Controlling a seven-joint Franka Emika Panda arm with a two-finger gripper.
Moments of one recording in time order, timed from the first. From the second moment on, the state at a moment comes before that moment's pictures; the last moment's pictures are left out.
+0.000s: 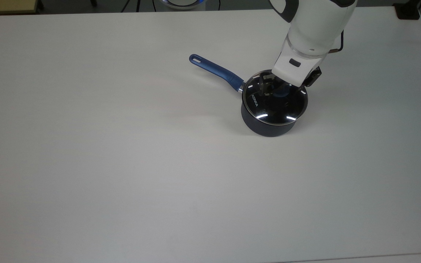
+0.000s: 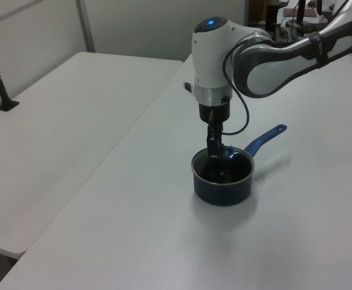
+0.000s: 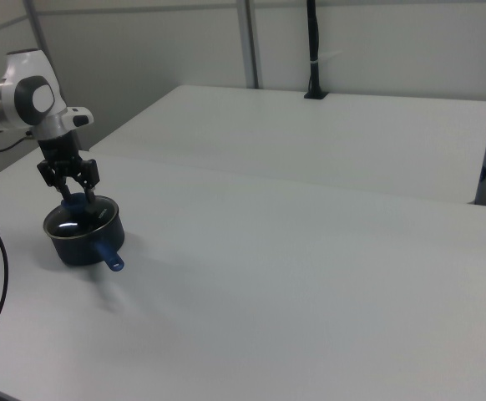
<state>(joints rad) 0.61 0.47 -0.19 -1.45 0.03 1.88 0.18</state>
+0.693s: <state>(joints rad) 0.62 0.44 -0.19 -1.44 0.03 1.79 0.16</state>
